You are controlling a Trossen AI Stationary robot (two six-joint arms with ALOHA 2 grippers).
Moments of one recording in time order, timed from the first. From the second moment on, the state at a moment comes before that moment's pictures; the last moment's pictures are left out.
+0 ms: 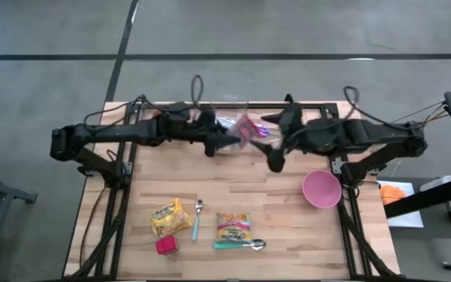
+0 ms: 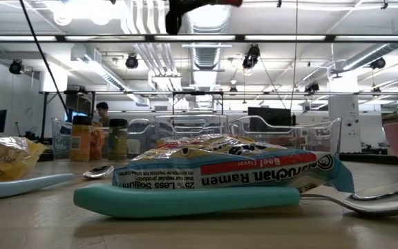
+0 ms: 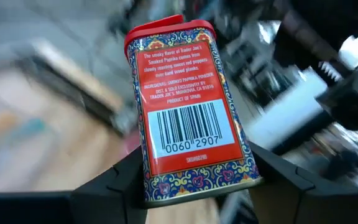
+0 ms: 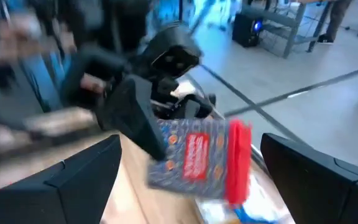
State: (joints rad) left arm 0.18 1.42 1.15 0.15 0.23 -0.65; right arm 0.19 1.33 1.60 -0.63 0.58 0.26
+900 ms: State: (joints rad) left arm 0.14 1.38 1.08 0.66 0.10 -0.42; right arm 0.05 1.23 1.13 0.37 0.38 0.48
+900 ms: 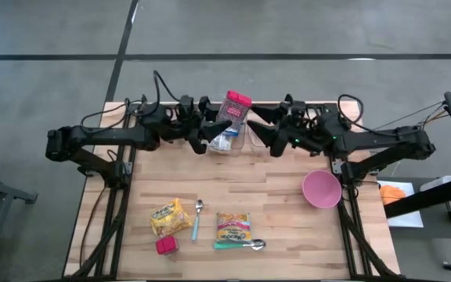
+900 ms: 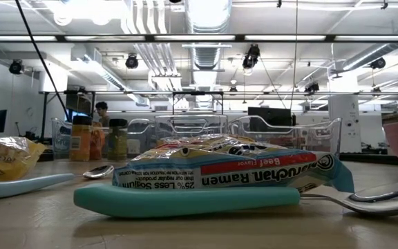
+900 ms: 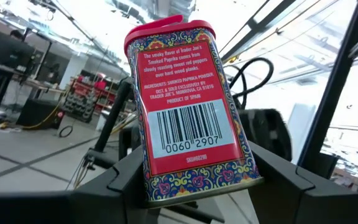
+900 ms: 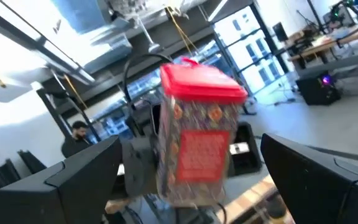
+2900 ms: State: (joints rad) left arm 0.14 1.31 1.08 0.45 0.17 -0.48; right arm 0.00 1.29 1.30 -0.01 0.17 0.32
